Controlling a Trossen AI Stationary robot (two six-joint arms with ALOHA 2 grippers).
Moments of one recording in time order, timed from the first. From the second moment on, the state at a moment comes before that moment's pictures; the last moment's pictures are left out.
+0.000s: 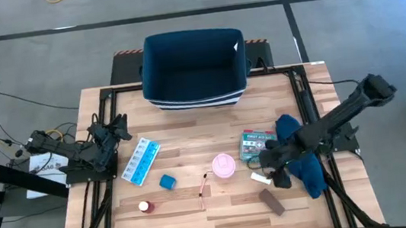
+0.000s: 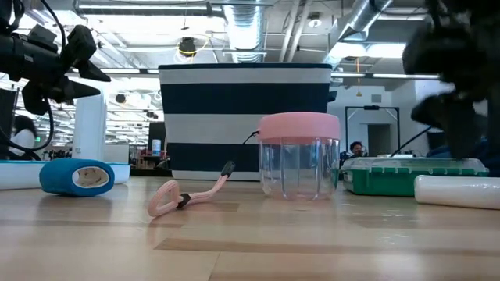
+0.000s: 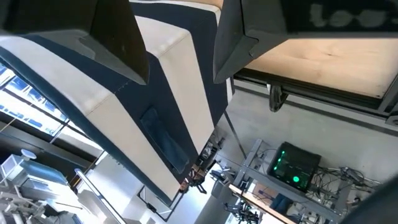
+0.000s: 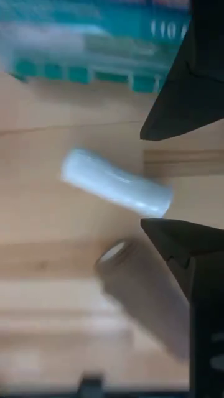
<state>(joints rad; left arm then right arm) -0.37 0.03 0.04 0.01 -1.50 -0.60 0.43 1.28 0.62 -0.45 -0.08 0.49</state>
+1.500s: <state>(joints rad) -0.37 0.03 0.03 0.01 -1.47 -0.65 0.29 1.18 1.13 -0.46 0.53 -0.44</state>
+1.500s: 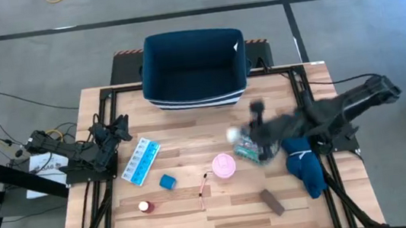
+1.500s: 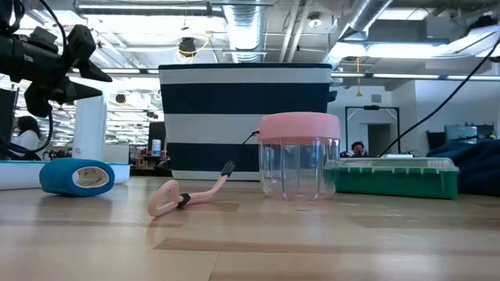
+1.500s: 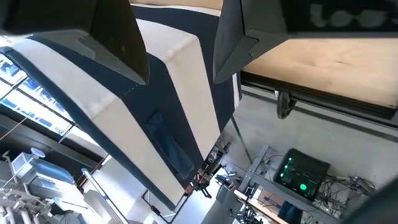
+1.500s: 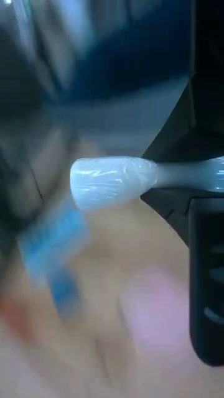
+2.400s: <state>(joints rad) -0.37 0.03 0.03 0.01 -1.45 -0.66 -0.58 1.66 1.31 -0.06 -0.03 -0.35</state>
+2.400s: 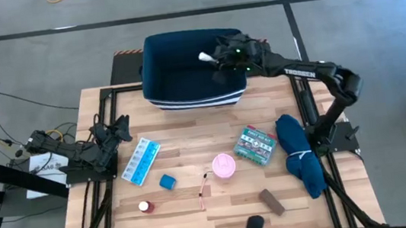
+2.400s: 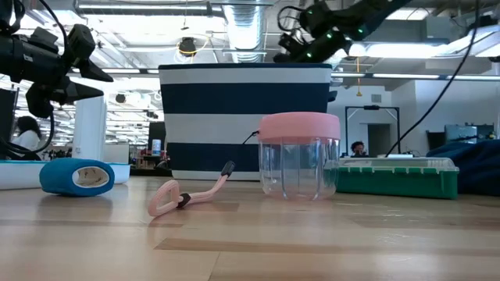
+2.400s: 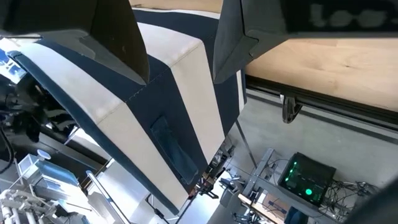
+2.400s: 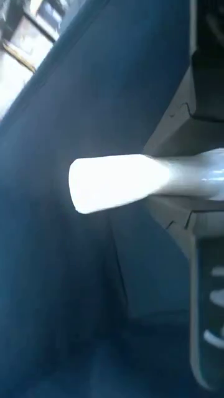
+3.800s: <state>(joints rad) -0.37 0.92 1.00 0.18 -1.57 0.87 -0.19 1.55 1.71 -0.71 0.27 -0.33</state>
